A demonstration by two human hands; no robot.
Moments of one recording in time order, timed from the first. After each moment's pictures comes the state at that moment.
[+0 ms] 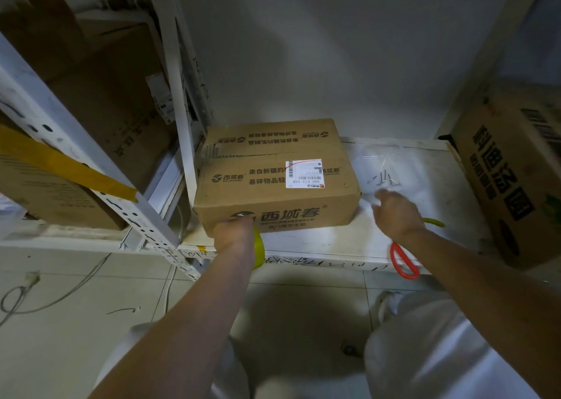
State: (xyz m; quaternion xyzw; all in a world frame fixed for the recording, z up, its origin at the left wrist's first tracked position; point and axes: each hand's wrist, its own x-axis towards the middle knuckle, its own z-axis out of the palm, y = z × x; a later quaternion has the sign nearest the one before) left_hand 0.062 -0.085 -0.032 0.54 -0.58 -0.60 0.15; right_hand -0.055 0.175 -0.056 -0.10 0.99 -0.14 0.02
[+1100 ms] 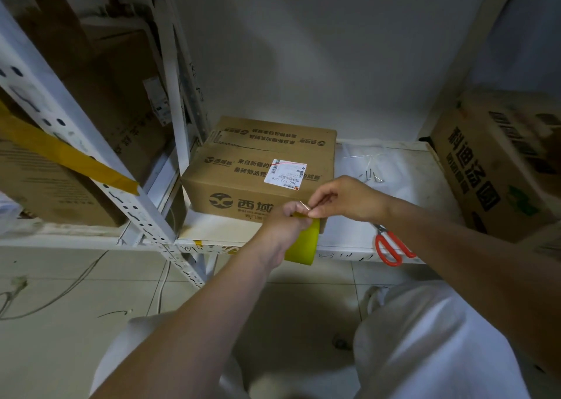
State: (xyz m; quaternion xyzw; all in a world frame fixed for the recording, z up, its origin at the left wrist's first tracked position) left_hand 0.085 -0.016 0.015 0.20 -0.72 -0.65 -0.08; right_hand 0.000 0.124 0.042 -0.28 0.82 -0.42 0.26
